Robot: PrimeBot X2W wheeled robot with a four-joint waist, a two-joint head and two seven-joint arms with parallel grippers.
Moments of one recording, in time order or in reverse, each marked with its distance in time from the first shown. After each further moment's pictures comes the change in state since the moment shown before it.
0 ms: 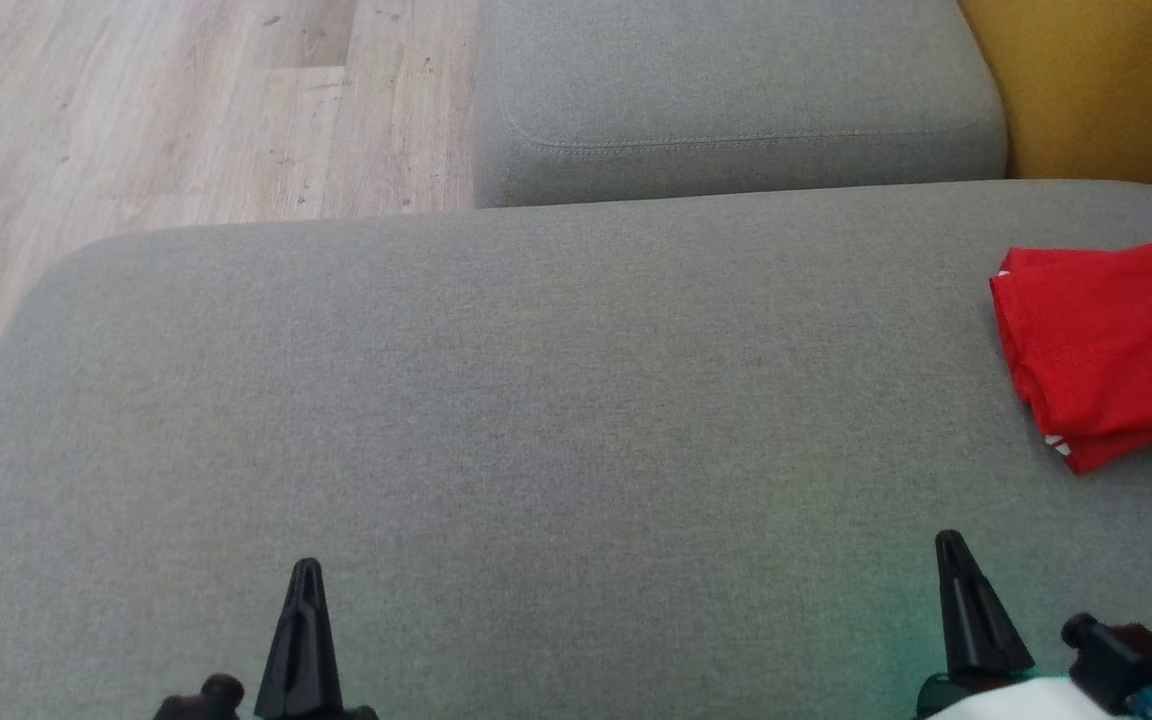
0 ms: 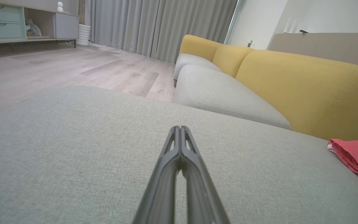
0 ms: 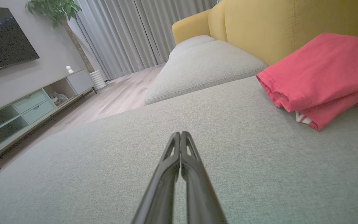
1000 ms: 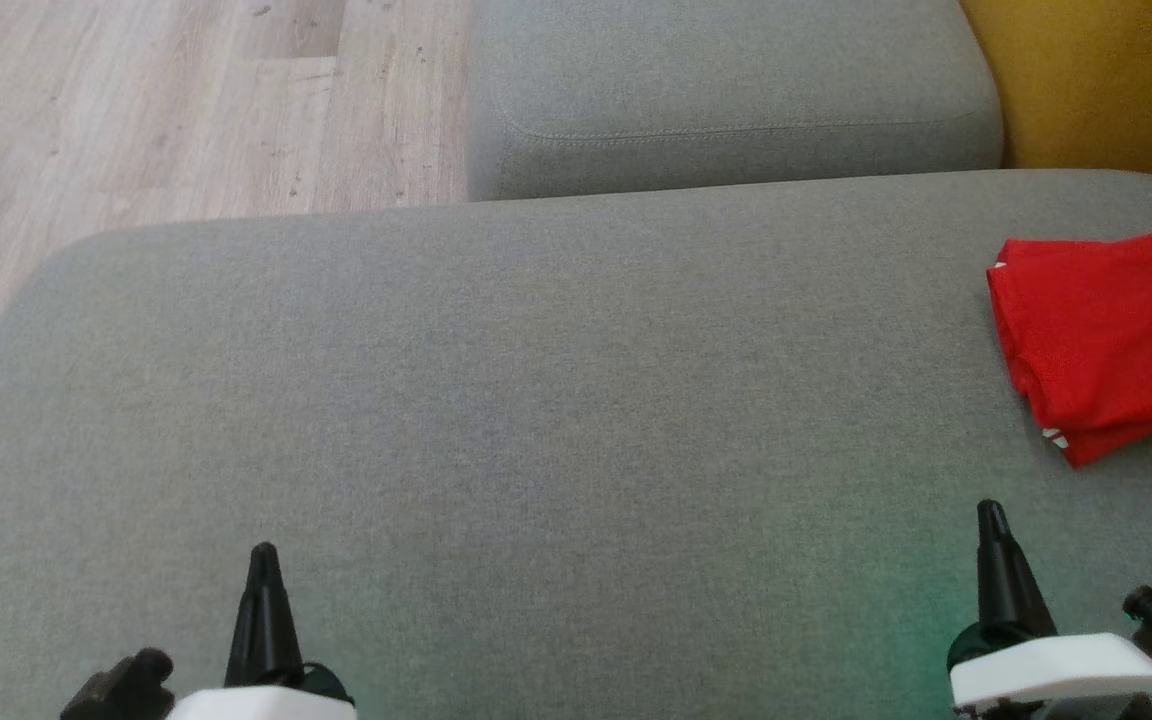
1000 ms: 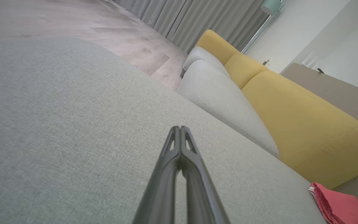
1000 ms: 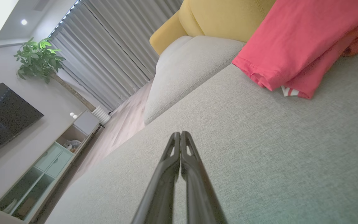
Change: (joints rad) left arm -0.072 0.010 0.046 0.055 -0.365 -0.049 0.070; right arm -0.066 -0.002 -0.037 0.027 0.367 0.000 0.073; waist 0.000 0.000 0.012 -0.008
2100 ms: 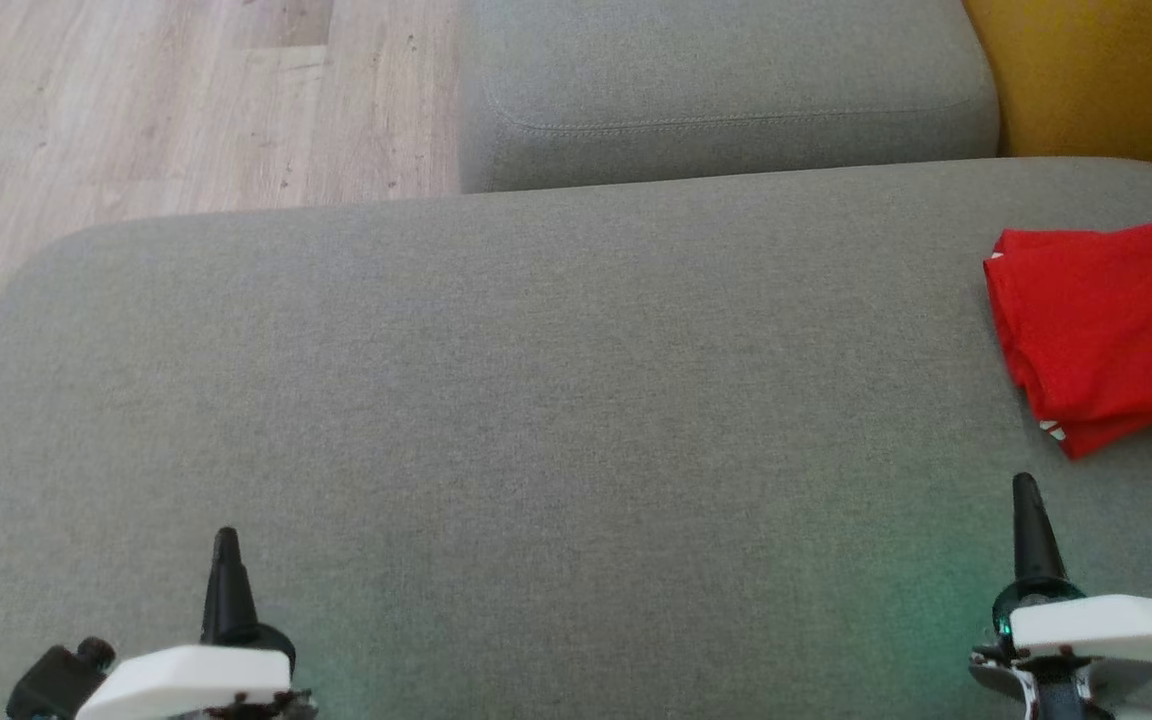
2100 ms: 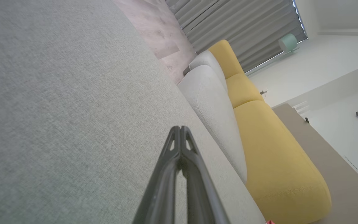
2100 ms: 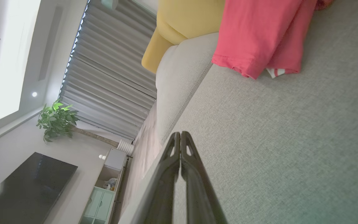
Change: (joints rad) left arm -0.074 0.002 0.069 0.059 -0.380 -0.057 0.087; right arm -0.068 -0.001 -0.052 0.026 0.384 0.000 0.081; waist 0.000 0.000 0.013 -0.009
